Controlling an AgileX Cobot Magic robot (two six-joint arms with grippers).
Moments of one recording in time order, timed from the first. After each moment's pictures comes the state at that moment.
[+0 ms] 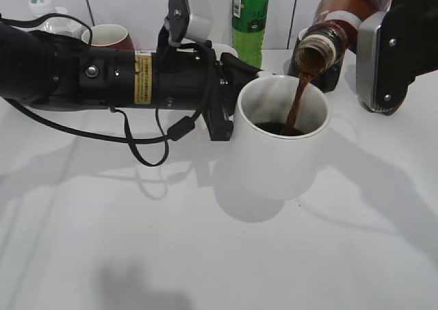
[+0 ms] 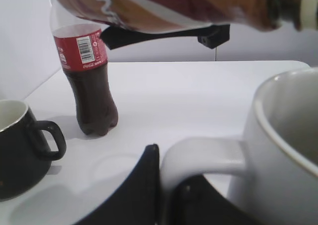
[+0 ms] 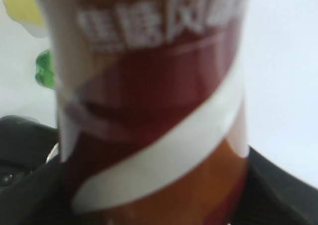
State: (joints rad) left arm -0.55 1.89 -1.08 1.22 -0.94 -0.70; right arm 0.30 1.33 -0.75 -0.93 -0.46 -0.84
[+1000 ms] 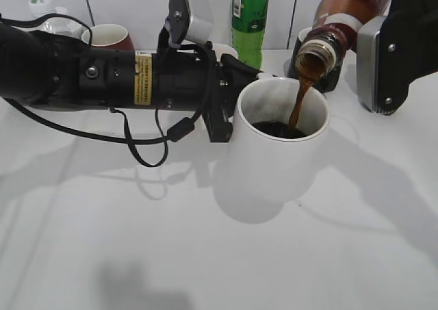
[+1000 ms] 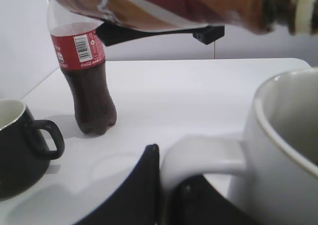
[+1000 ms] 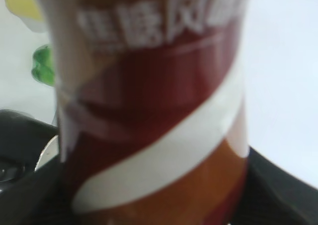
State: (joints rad) left arm -0.55 1.89 -1.08 1.23 -0.94 -0.70; right arm 0.30 1.33 -0.75 -0.93 -0.46 -0.88
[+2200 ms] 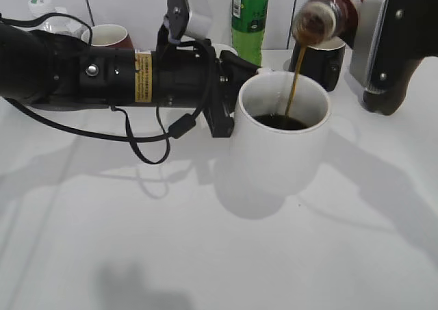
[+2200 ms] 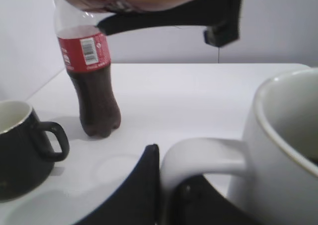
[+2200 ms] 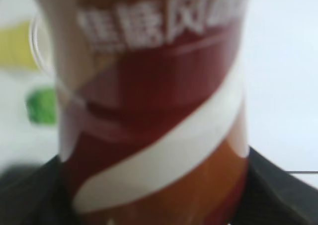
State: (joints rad) left arm -0.55 1.89 -1.09 1.21 -0.94 -0.70; right arm 0.30 1.34 -0.75 -0.85 -0.52 -0.73
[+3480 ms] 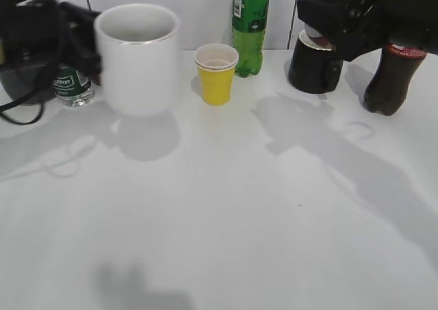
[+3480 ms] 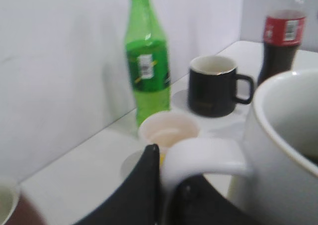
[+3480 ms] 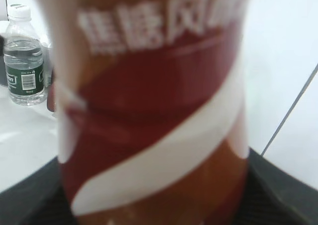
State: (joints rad) left arm -0.19 1.59 -0.85 1.09 -0.78 -0.70; right arm 0.30 1.38 -0.75 -0.83 -0.58 0.50
